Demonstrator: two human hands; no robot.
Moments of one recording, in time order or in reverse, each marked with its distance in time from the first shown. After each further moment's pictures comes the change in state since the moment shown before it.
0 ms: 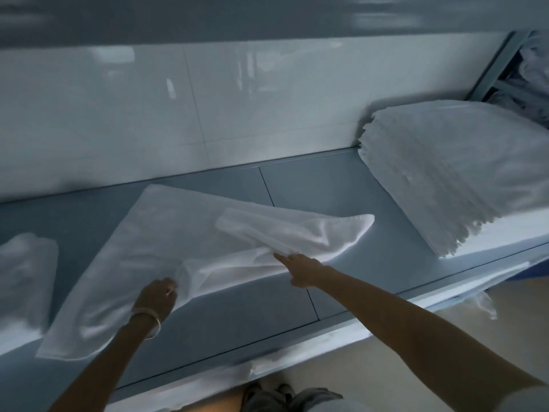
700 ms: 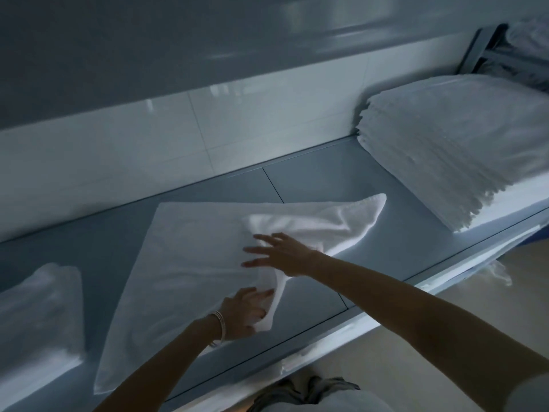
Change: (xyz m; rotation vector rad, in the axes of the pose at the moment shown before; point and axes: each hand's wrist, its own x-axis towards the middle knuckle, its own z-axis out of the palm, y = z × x) left_hand -0.055 0.094 -0.020 0.293 -0.175 1.151; right_hand 0.014 -0.072 -0.045 -0.536 0.298 -0.444
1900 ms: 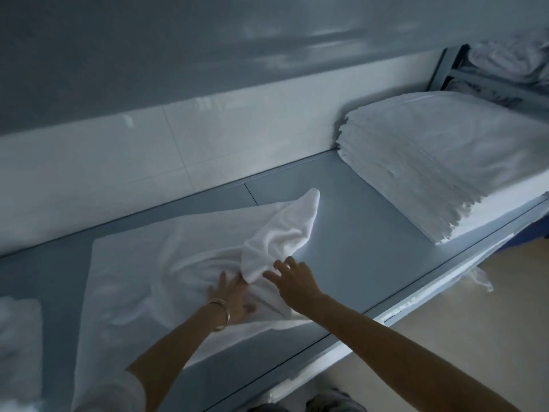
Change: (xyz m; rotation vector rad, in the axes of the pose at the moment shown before) left_hand 0.082 -0.032 -0.002 0.037 -0.393 -0.621; right_hand -0.040 -0.021 0.042 0.156 0.004 0.566
